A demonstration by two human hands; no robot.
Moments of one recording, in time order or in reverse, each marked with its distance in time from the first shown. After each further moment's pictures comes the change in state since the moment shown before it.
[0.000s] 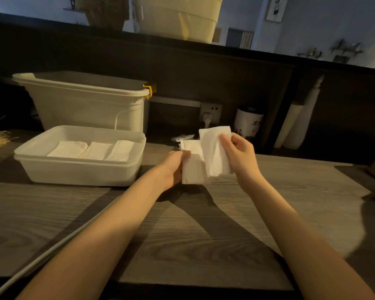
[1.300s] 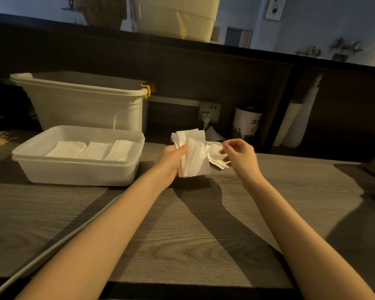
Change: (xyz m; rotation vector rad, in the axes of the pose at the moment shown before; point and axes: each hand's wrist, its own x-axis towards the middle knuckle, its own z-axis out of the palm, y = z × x) left_hand 0.006 0.001 0.003 0.082 0.136 0.178; right_hand 0.013 0.025 -0.007 -0.135 0.082 0.089
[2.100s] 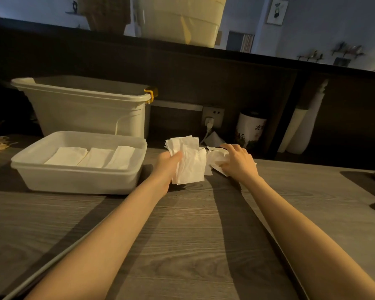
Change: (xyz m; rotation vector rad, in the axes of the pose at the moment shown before) left_hand 0.011 -0.001 -0.014 0.083 0.100 0.026; right_hand 0.062 0.047 0.011 -0.906 -0.197 -0.210
